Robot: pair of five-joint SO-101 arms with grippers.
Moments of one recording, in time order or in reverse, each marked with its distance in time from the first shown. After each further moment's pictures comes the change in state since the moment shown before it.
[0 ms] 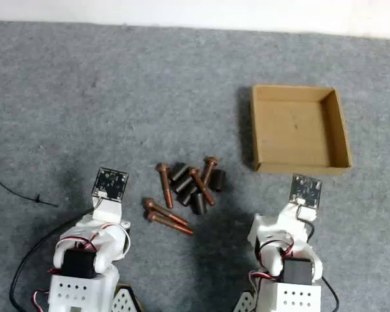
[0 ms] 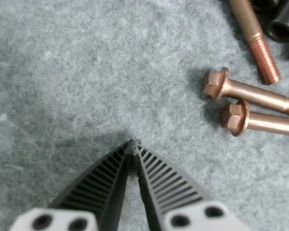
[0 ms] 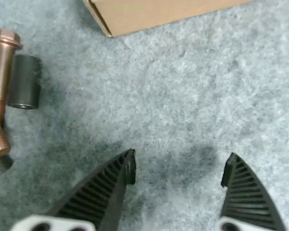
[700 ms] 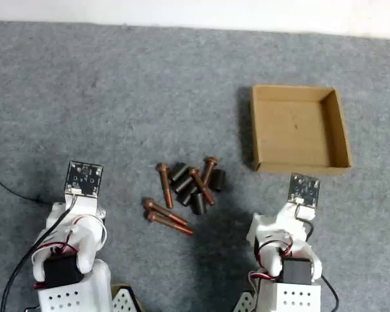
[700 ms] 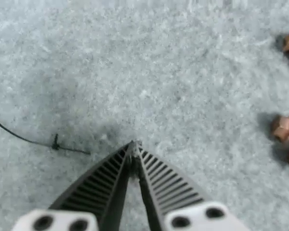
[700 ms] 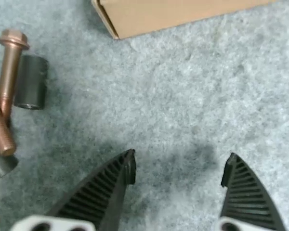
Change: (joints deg) left arm -16.9 -0.5 -9.3 -2.5 -12.8; right arm -0.9 0.0 0.0 -1.8 0.0
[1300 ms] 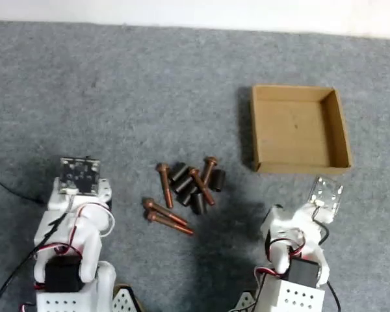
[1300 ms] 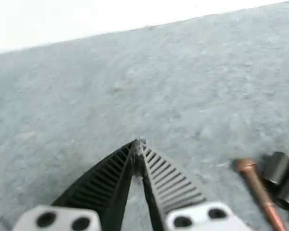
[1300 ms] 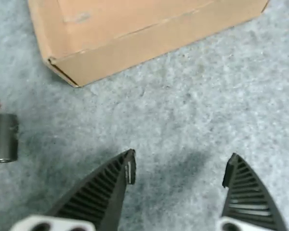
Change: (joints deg) left arm 11.1 0.2 -6.2 -18.2 9.0; right arm 10.4 0.0 0.0 -4.9 0.2
